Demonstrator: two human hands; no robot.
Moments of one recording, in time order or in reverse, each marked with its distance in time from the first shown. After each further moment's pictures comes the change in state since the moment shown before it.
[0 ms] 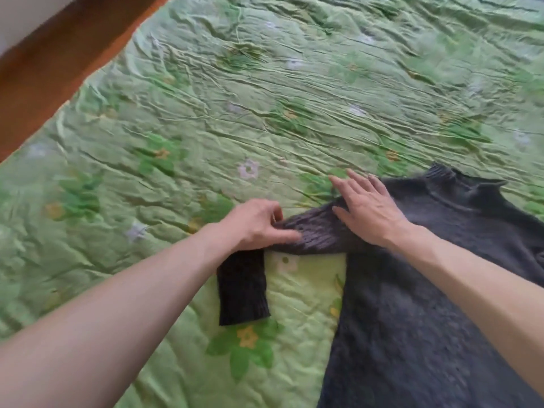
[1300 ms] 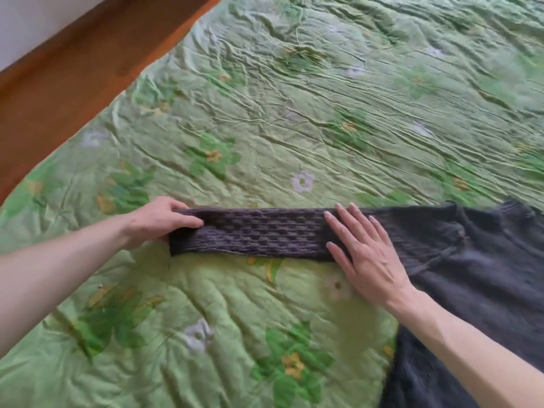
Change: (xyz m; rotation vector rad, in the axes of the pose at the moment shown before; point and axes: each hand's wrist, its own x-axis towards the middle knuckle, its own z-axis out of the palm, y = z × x) left_hand -0.075 -0.222 -0.065 -0.638 0.032 -0.563; right_hand 0.008 -0.097 0.052 0.082 0.179 -0.139
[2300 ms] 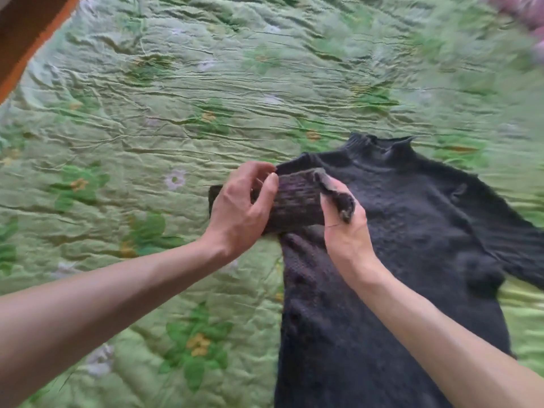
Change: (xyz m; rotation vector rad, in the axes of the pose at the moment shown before) left_hand -0.100 0.212 0.267 0.026 0.129 0.905; right_hand -0.113 0.040 -0.094 1.177 0.654 0.714
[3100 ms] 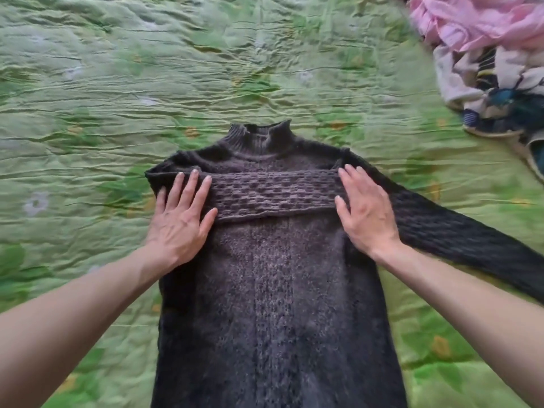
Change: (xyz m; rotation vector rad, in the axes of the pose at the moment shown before) left_hand 0.019 -0.022 0.154 0.906 -0.284 0.121; right_hand 0.056 0.107 -0.292 -1.208 0.054 -0.249
